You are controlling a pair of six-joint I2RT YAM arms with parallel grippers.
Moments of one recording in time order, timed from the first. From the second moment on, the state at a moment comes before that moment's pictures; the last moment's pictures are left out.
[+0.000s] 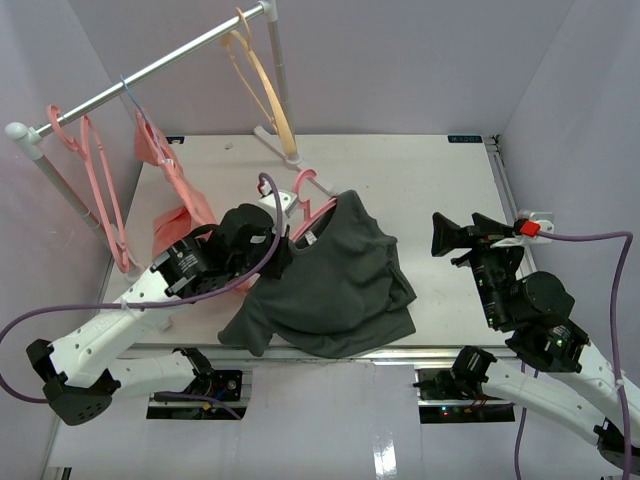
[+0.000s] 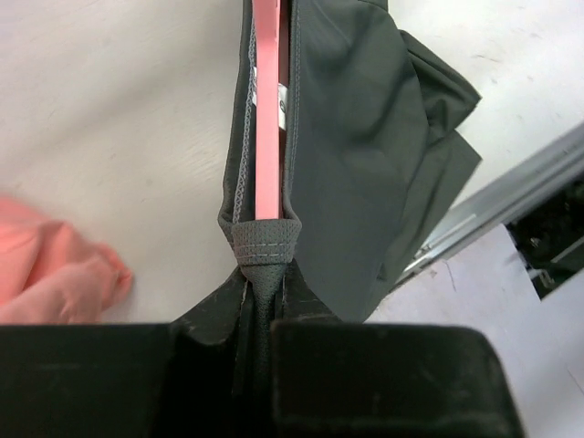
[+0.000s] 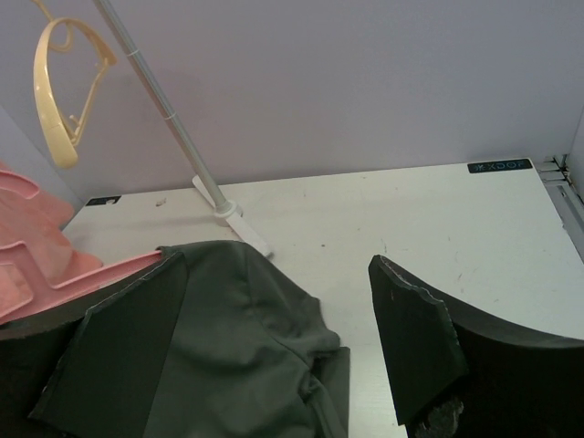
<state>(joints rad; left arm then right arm) -0.90 1.09 1.27 -0.84 -0.14 -0.32 1.01 0.44 0.82 -0.14 0.81 0.09</state>
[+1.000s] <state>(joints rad) -0.90 1.36 1.69 -0.91 -0.95 -0.74 1.01 0.48 0.82 -0.17 0.83 0.07</state>
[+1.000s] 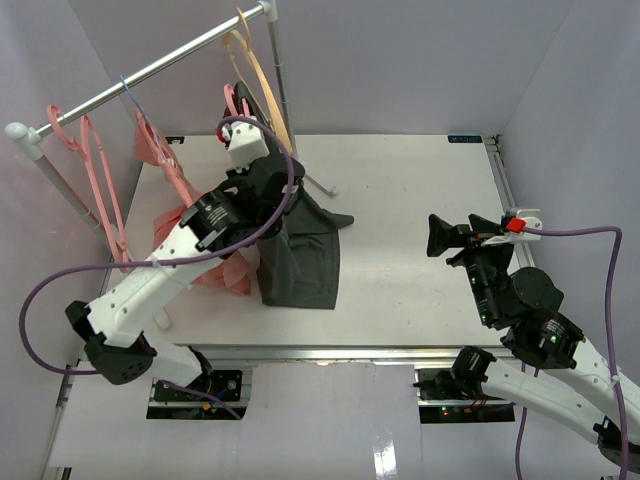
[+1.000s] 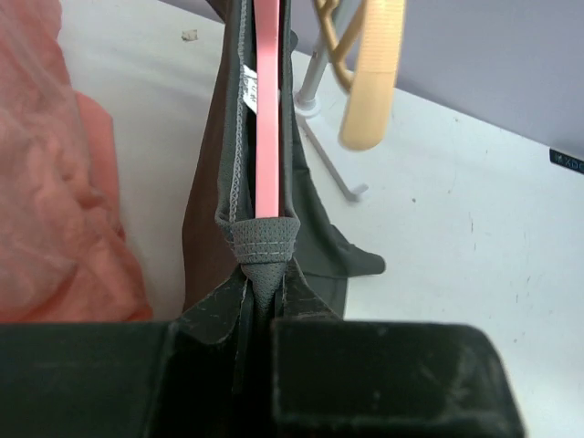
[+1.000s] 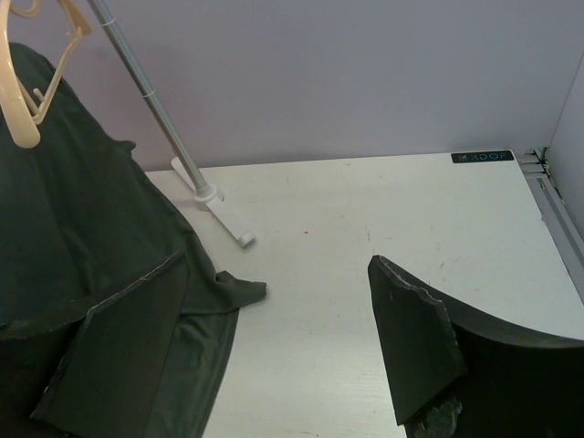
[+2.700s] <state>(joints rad) -0.56 1.53 1.84 -0.55 -1.03 -0.37 1.01 0.51 0.80 -0.19 0.81 0.08</state>
